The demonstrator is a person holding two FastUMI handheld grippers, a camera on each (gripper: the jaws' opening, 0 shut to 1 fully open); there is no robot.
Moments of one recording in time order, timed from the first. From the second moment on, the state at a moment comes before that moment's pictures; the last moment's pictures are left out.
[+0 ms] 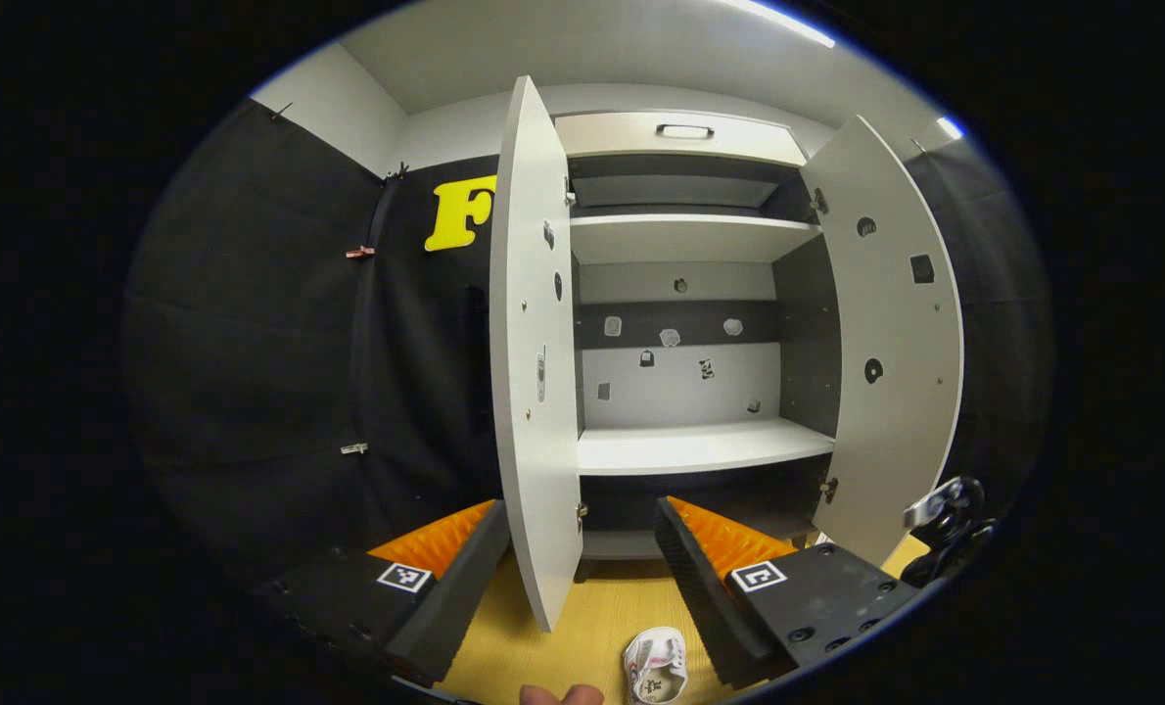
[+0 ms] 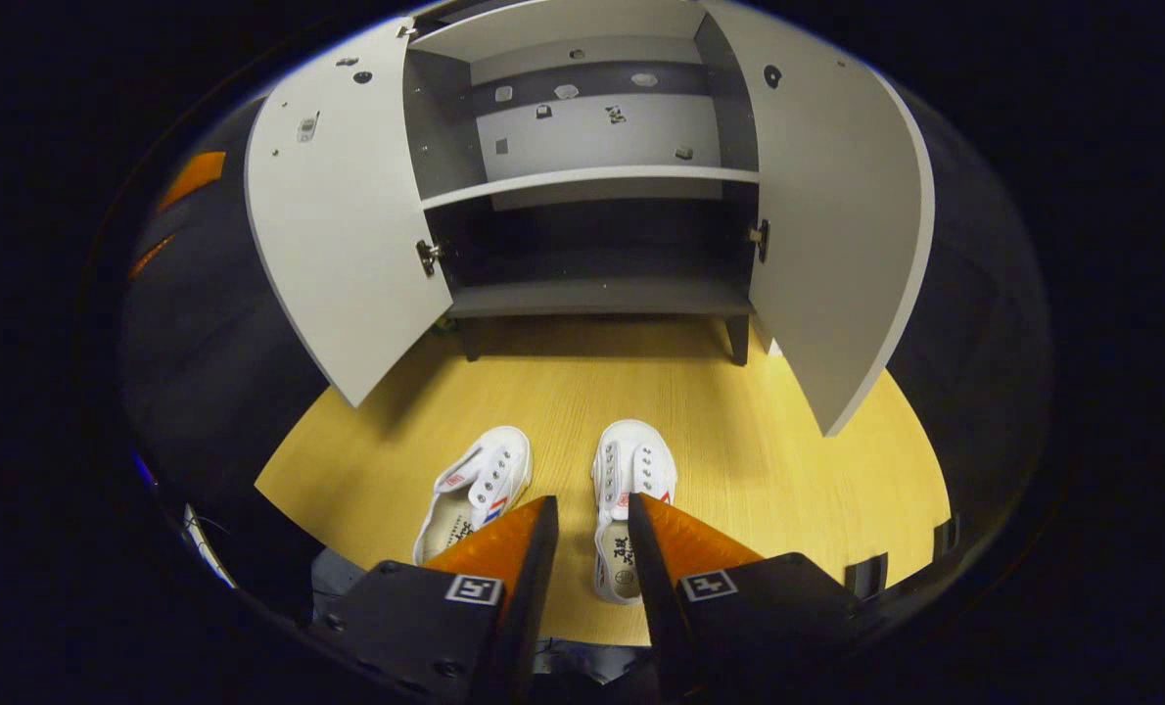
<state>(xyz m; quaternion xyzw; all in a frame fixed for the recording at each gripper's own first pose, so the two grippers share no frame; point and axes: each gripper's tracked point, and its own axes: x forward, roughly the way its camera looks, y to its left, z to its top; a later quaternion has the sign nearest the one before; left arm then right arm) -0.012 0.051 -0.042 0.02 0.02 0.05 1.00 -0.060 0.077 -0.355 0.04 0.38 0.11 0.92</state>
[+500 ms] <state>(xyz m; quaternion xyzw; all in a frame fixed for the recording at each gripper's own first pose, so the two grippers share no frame) -0.004 0.069 -0.059 0.04 0.04 0.06 1.00 -0.047 0.081 -0.460 0.05 0.45 0.08 0.89</state>
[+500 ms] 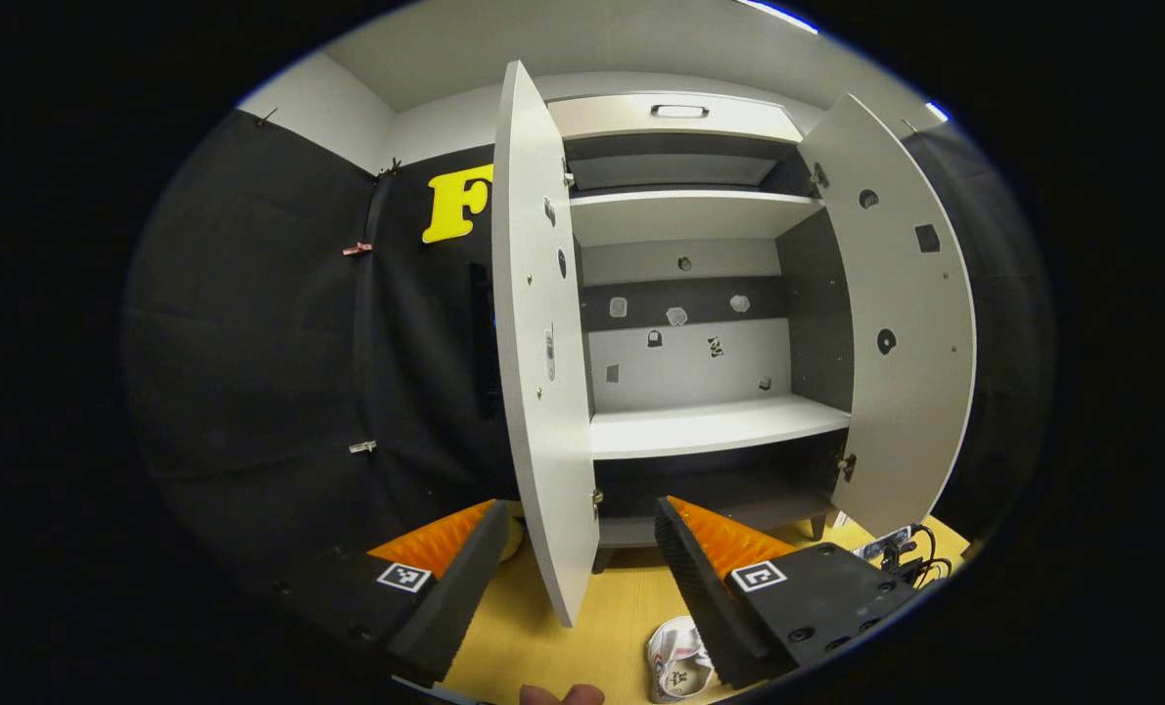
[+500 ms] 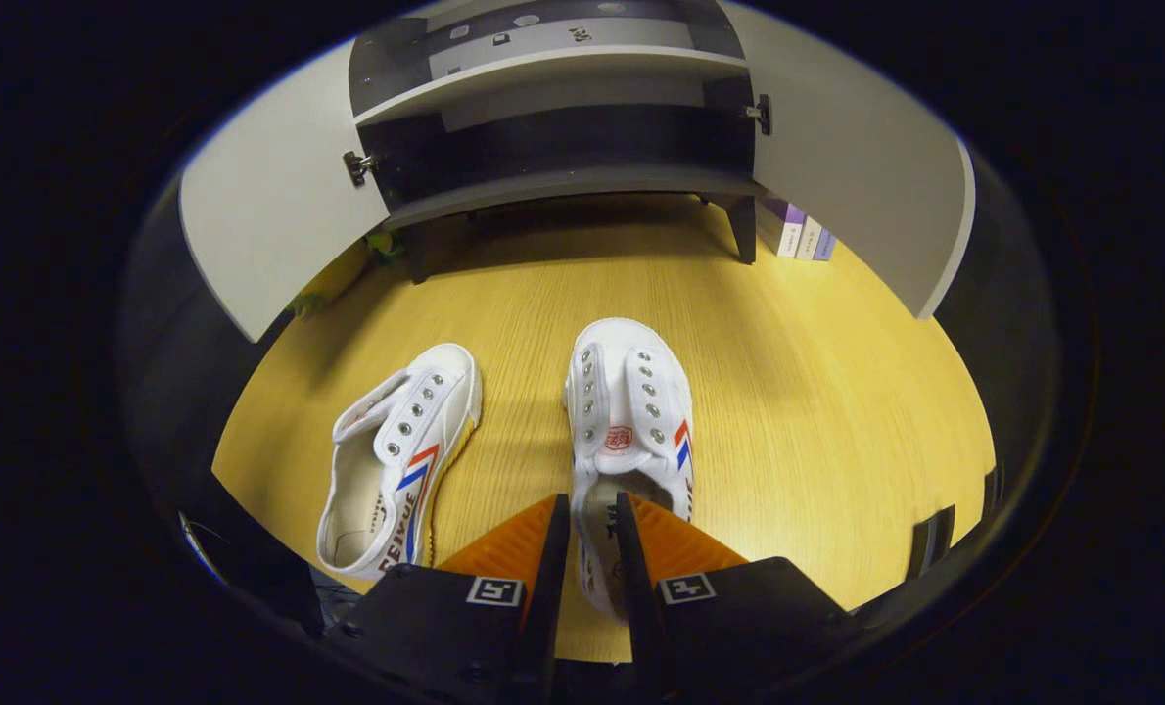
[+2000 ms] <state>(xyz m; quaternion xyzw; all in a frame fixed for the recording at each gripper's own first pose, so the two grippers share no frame) 0.000 0.072 -0.081 0.02 0.08 0.05 1.00 0.037 0.090 -0.280 0.02 0.29 0.12 0.95</state>
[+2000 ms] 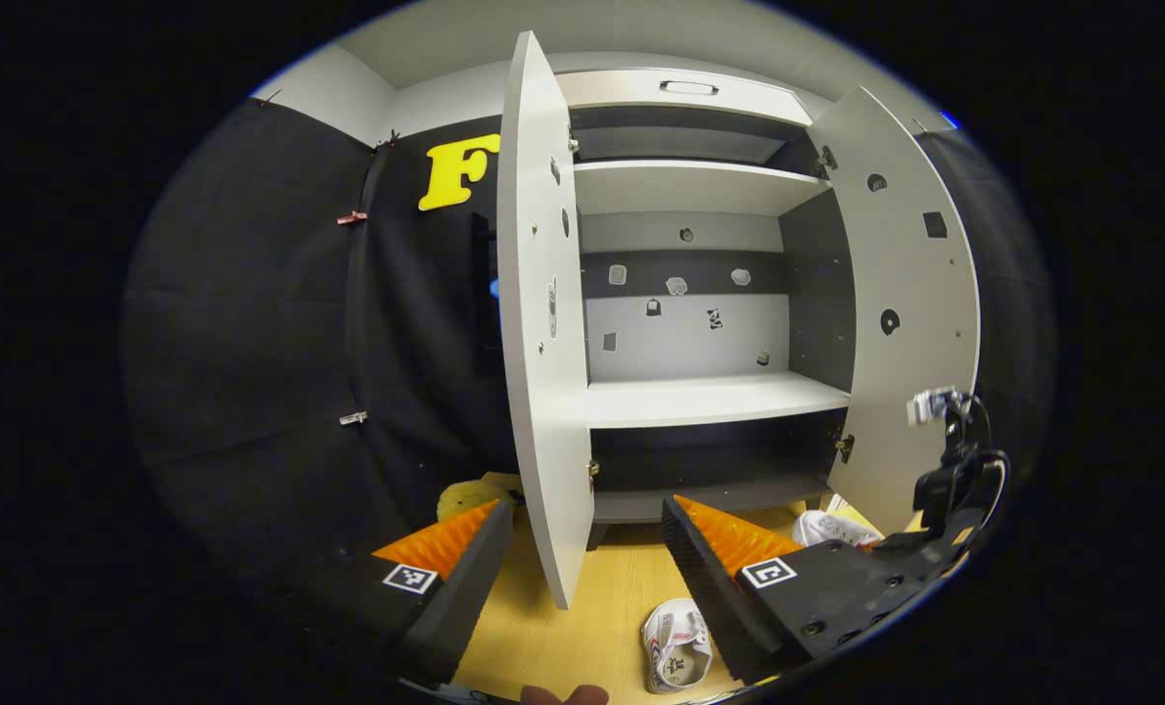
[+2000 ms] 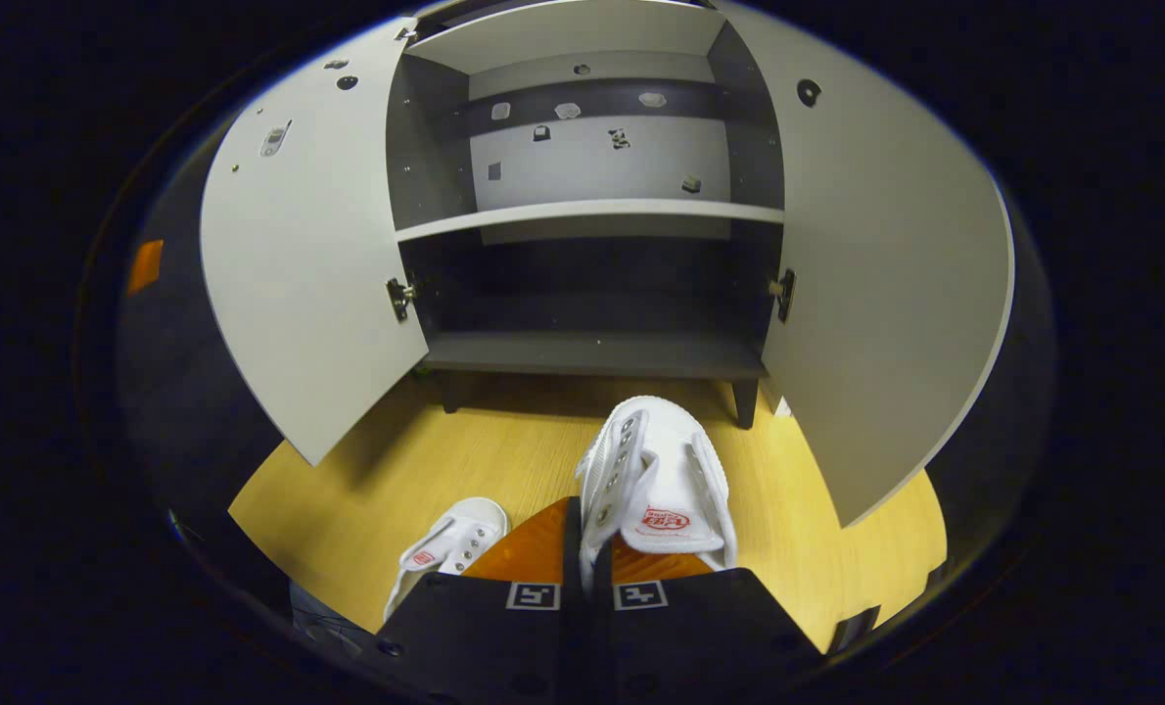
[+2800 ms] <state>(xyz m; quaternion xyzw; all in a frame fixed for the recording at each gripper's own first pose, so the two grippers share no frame) 0.018 0.065 -0.071 0.00 0.05 0.03 1.00 0.283 0.100 -0.086 -0.02 0.23 0.10 0.97</state>
